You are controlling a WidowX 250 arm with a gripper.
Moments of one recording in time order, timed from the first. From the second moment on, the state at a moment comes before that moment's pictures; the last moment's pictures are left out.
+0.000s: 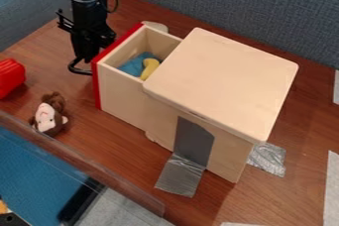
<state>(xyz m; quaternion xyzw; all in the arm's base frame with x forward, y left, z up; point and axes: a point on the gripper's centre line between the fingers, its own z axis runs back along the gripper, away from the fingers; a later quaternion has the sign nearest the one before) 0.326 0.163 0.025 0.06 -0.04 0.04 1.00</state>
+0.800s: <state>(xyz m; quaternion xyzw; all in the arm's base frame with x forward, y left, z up) 0.327 0.168 0.052 0.05 -0.06 0.04 1.00</state>
